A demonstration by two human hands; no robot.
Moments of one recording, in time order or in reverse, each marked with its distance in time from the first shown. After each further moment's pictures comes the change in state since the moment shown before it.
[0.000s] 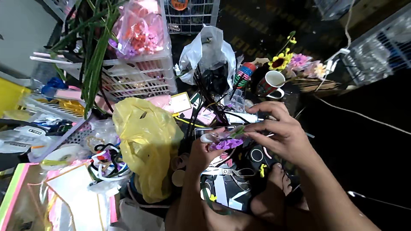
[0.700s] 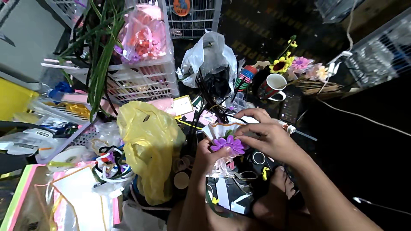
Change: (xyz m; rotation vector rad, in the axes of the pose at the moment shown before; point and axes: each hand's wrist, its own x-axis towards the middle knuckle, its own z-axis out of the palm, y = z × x) left_hand 0.000 0.010 0.014 -0.342 0.088 -0.218; right_hand 0.007 0.005 0.018 0.070 -0.141 0.154
